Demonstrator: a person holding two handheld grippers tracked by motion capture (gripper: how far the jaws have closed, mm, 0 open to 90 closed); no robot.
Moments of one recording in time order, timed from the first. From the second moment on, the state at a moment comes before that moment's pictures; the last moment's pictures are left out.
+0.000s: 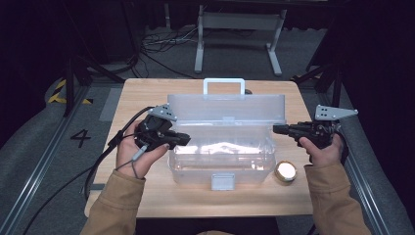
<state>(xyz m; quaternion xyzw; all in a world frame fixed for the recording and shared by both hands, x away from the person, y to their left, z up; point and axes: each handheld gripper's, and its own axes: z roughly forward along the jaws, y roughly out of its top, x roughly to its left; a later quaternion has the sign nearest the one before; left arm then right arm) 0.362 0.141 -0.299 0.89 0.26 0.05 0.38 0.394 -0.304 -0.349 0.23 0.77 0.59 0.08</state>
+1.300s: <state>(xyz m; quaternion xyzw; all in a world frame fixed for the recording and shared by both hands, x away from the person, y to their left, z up) 0.385 0.168 -0.327 0.84 0.27 0.07 0.46 0.365 -0.321 -0.357 0.27 0.76 0.58 0.10</state>
